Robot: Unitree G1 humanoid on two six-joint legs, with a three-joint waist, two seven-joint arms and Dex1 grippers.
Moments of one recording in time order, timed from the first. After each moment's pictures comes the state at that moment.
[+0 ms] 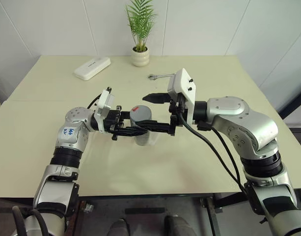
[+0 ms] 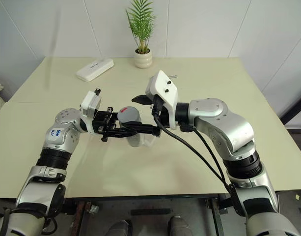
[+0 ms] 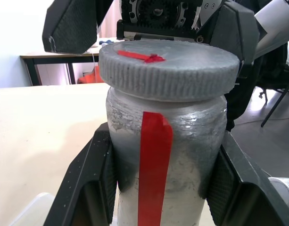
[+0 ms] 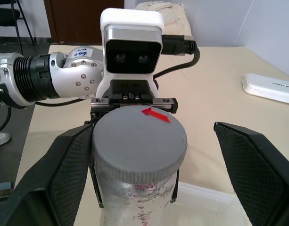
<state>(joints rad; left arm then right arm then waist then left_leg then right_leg) -0.85 0.48 -0.02 0.45 -0.51 0.15 -1.50 -0.90 -0.52 0.17 -0.33 0.56 0.81 0.81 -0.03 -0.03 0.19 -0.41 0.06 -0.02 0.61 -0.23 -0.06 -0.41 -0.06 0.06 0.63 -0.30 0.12</state>
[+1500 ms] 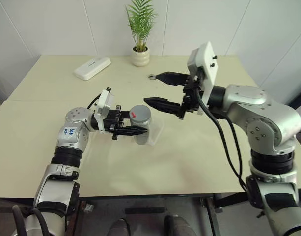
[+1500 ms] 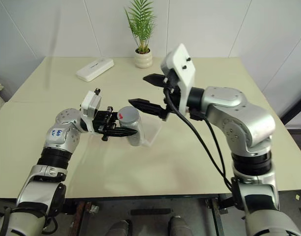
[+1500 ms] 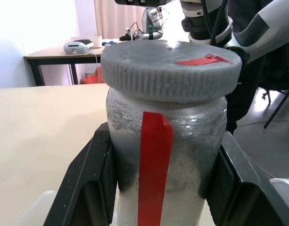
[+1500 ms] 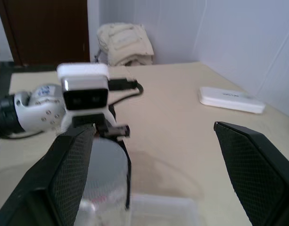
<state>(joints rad) -0.87 0.47 -0.02 0.48 -0.51 0.12 -1.50 -0.97 -0.46 0.04 -0.35 0.64 0.92 0.68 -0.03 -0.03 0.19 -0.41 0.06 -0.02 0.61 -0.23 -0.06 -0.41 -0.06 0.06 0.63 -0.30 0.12</state>
